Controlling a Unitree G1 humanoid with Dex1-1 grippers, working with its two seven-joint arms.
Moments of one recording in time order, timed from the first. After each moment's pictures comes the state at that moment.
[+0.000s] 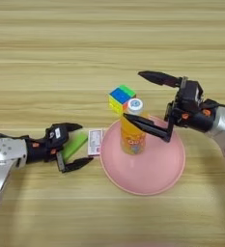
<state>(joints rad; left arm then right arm) -0.19 0.57 -0.14 0.47 -0.12 -0.25 -1.08 -0.26 -0.31 0.17 -0.17 0.41 -0.01 0.97</state>
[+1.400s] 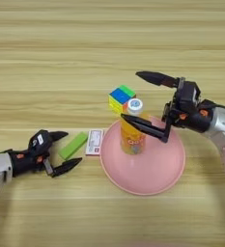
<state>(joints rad) -0.07 0.57 -0.06 0.45 -0.22 -0.19 -1.06 -0.26 -0.30 0.18 -0.16 0.41 -0.03 0.96</state>
